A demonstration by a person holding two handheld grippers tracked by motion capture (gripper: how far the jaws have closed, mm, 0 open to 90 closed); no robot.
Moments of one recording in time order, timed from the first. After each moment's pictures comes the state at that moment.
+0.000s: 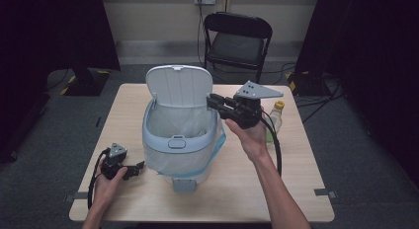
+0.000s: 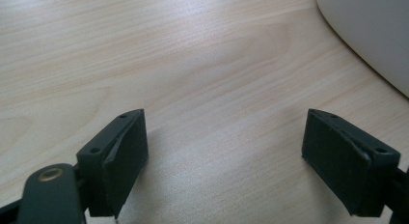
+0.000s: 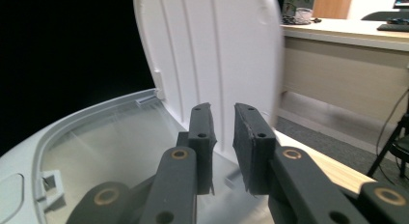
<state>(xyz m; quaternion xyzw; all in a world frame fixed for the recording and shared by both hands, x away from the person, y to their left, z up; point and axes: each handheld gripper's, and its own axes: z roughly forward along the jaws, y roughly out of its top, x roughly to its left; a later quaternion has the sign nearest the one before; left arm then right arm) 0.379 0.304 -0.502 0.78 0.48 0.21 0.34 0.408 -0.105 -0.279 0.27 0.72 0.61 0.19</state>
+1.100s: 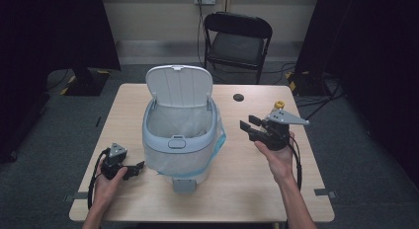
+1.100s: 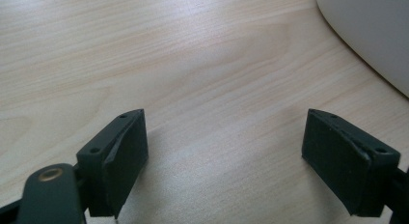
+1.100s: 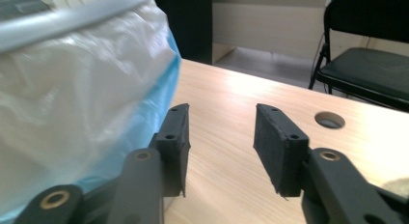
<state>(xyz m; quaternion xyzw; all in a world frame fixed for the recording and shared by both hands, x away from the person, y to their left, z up) 0.379 0.304 -0.502 0.78 0.48 0.21 0.34 0.397 -0.184 -0.356 0.39 0.71 0.54 0.22</state>
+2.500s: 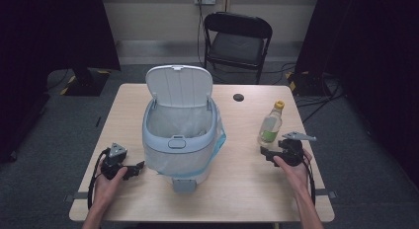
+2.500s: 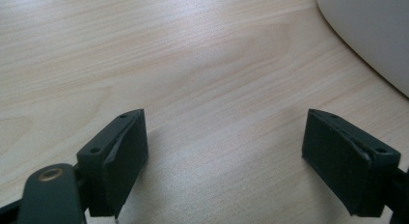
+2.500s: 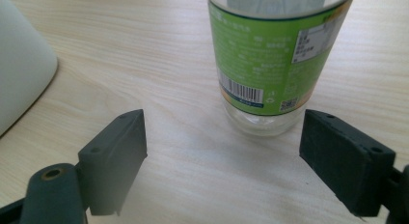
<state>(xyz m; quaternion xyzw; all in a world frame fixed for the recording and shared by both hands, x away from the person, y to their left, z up) 0.379 0.304 -0.502 0.78 0.48 0.21 0.34 0.414 -0.262 -0.464 0.52 0.73 0.41 0.19</state>
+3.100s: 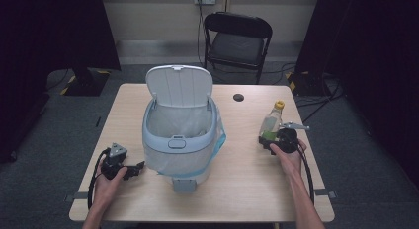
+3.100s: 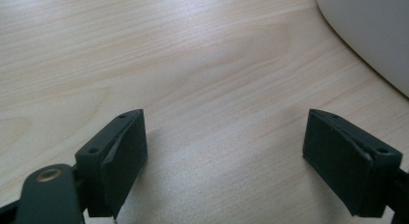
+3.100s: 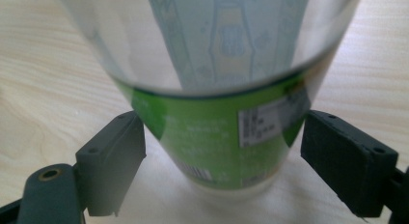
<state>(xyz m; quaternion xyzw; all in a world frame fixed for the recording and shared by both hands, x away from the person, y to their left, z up) 0.379 0.303 -0.502 0.78 0.48 0.21 0.34 0.463 -0.263 -0.482 0.53 0.72 0.41 0.20</state>
